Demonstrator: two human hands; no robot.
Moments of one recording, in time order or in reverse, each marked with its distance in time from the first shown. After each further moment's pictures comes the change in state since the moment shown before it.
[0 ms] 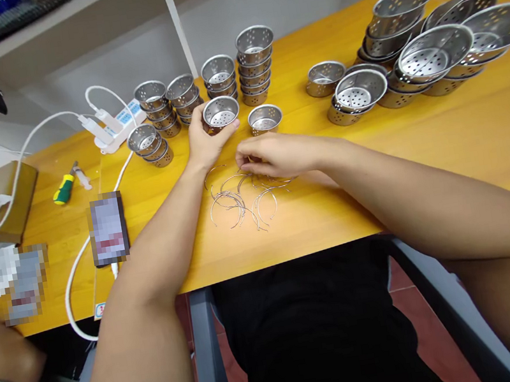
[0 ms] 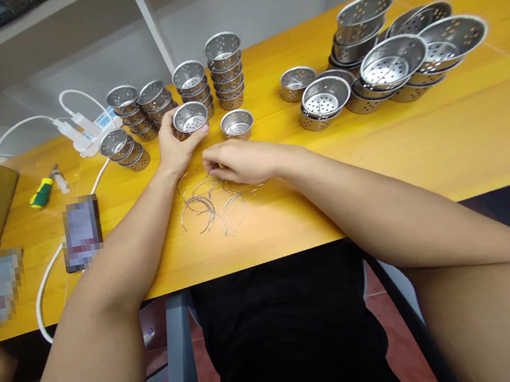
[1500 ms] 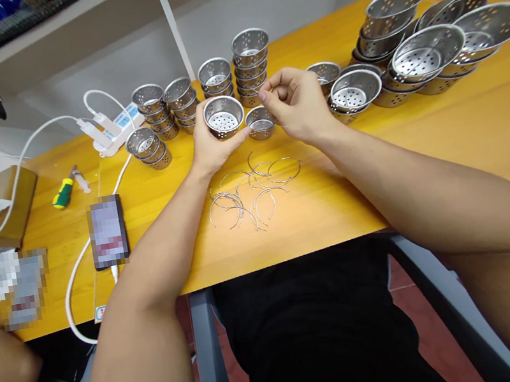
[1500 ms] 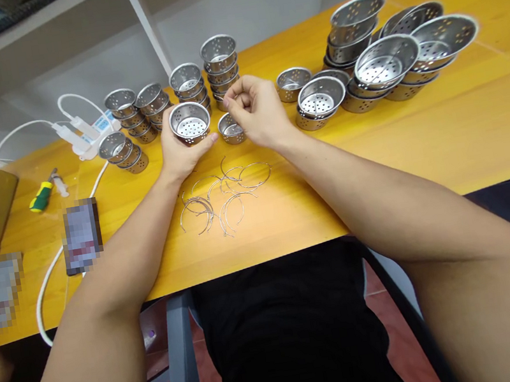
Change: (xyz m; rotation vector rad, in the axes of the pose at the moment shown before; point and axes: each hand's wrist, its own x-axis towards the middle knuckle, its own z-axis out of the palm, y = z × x) left_hand -0.004 0.033 0.009 0.060 -0.105 0.135; right_hand 0.001 0.060 -0.017 0.425 0.778 0.231
